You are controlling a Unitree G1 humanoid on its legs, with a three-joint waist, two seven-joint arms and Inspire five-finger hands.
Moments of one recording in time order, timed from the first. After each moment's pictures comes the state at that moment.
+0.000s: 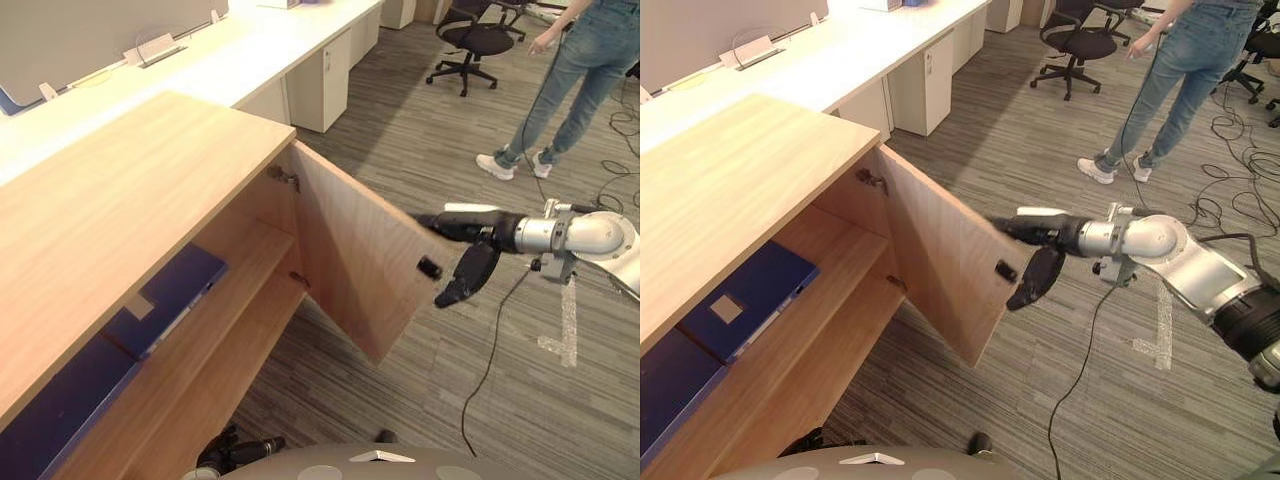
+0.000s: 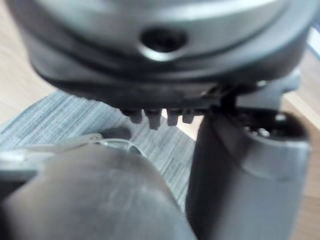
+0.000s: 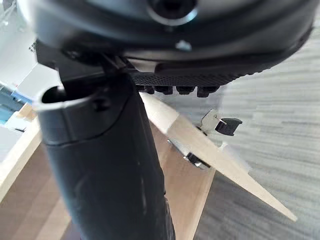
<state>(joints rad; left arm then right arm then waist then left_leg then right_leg) 0.18 0.12 0.13 1.11 -0.02 -0.09 -0.07 -0.58 -1.33 0.76 0.02 0.49 -0.03 0.64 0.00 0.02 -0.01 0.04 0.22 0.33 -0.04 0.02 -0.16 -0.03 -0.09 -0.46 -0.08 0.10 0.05</state>
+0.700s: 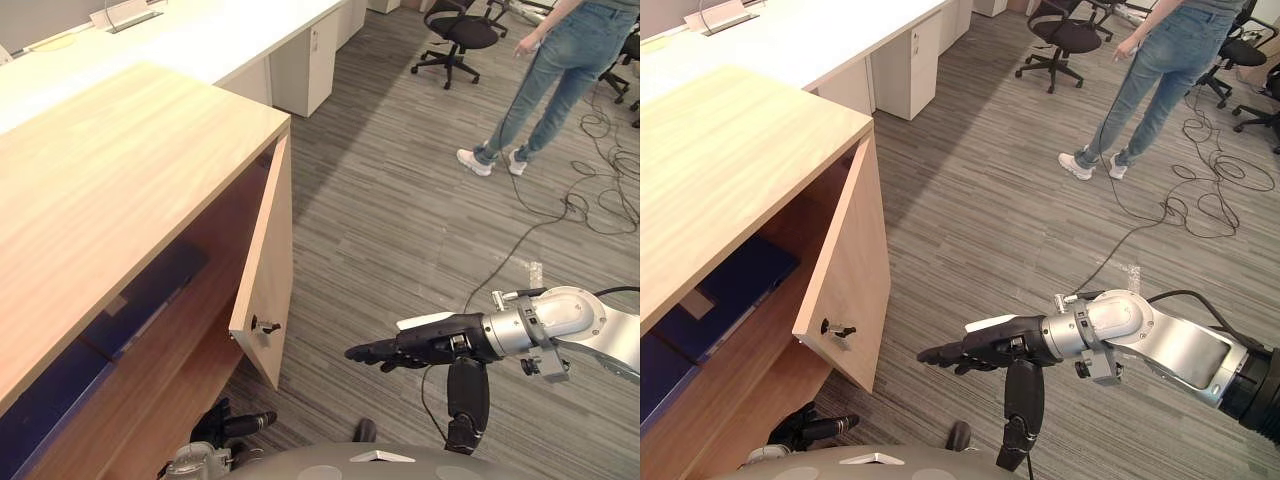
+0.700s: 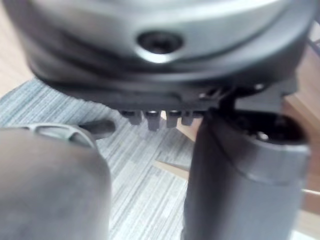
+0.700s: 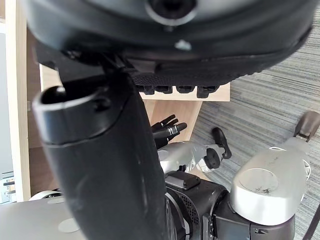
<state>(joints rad) 0.10 0.15 0.18 1.11 0.01 -0.09 -0.07 -0.30 -1.42 0.77 -0.41 0.62 0.09 0.81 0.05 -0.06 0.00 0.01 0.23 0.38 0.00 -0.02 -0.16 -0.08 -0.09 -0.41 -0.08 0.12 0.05</state>
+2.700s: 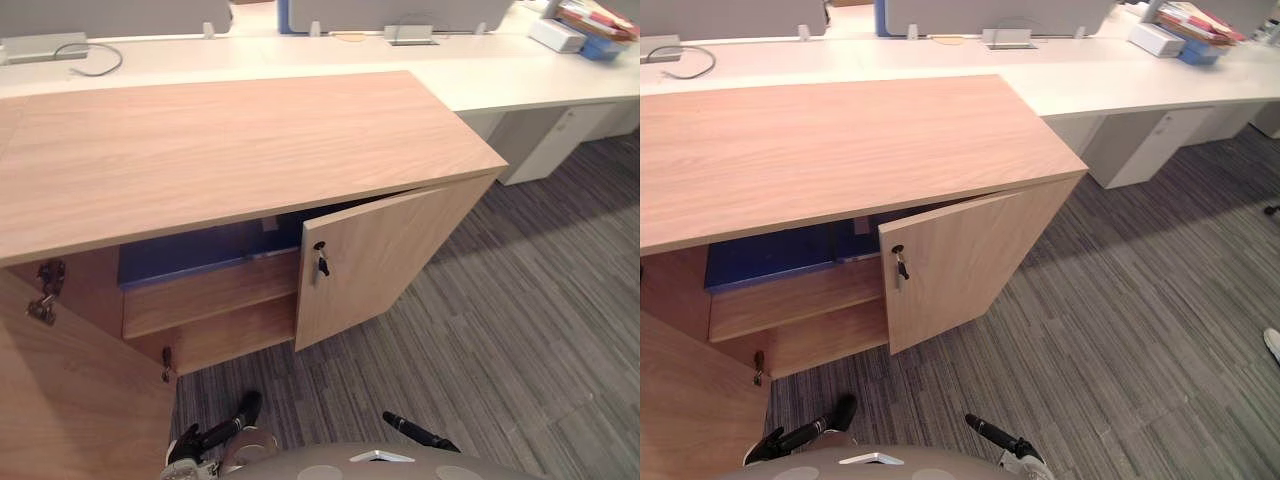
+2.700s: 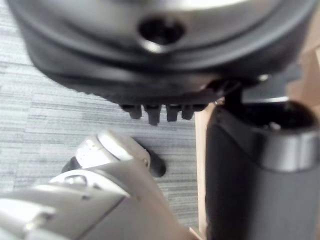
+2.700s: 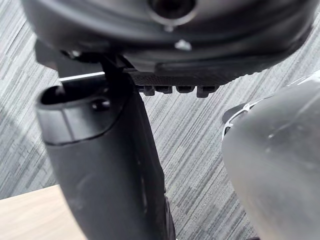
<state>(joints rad) 0.11 0.14 0.29 1.18 -0.08 -0.09 0.05 0.02 -0.01 -0.39 1.25 0.24 -0.01 -0.04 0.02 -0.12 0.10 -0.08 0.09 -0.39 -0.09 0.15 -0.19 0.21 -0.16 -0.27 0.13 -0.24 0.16</state>
